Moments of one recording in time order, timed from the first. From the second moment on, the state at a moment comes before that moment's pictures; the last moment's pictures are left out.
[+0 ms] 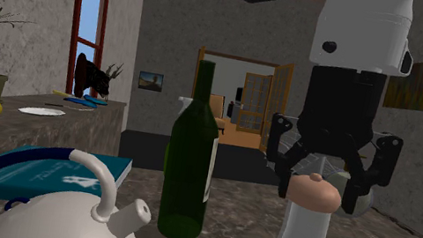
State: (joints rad) arm -0.06 -0.17 -0.34 -2.37 -0.03 2.29 -0.41
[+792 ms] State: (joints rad) arm -0.06 -0.22 -0.33 -2.30 -0.05 2.17 -0.39
